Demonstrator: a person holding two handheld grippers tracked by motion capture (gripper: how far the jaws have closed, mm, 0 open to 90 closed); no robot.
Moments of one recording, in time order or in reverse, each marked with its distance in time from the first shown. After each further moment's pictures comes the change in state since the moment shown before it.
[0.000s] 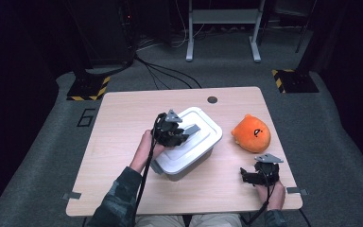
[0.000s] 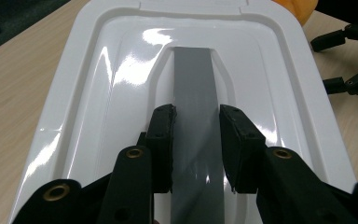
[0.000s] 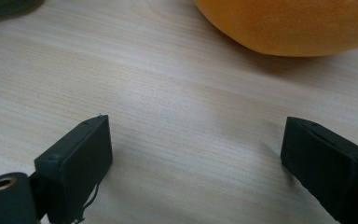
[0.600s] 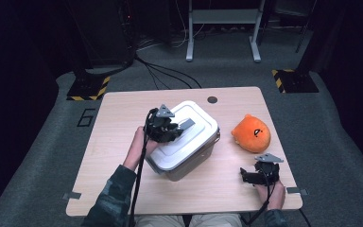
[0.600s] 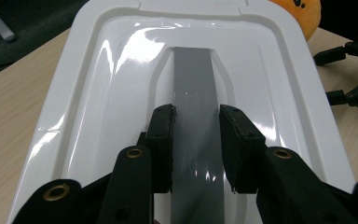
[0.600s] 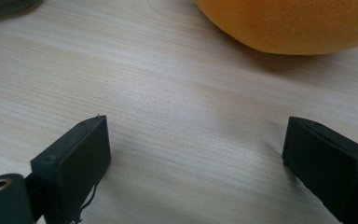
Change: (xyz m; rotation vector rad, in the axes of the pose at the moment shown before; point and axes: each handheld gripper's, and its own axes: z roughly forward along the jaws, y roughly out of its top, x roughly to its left) left arm 0.011 0.002 -0.023 -0.042 0.029 -0.030; right arm -0.001 0.000 0.001 0.003 0.008 0.013
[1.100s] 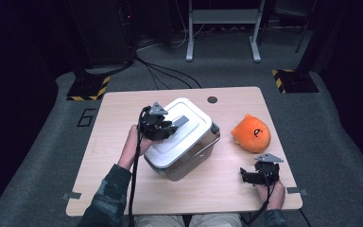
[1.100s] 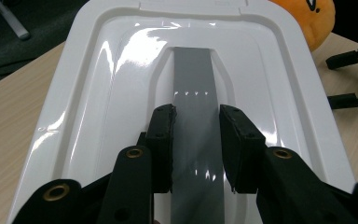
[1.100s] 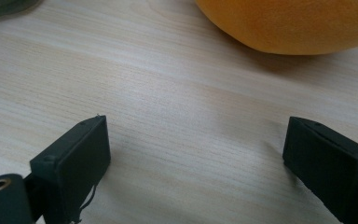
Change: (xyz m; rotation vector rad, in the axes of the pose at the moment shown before) left arm 0.011 -0.003 -0.011 -0.011 0.029 -0.024; right arm 0.000 0.000 0.000 0.002 0.000 -0.003
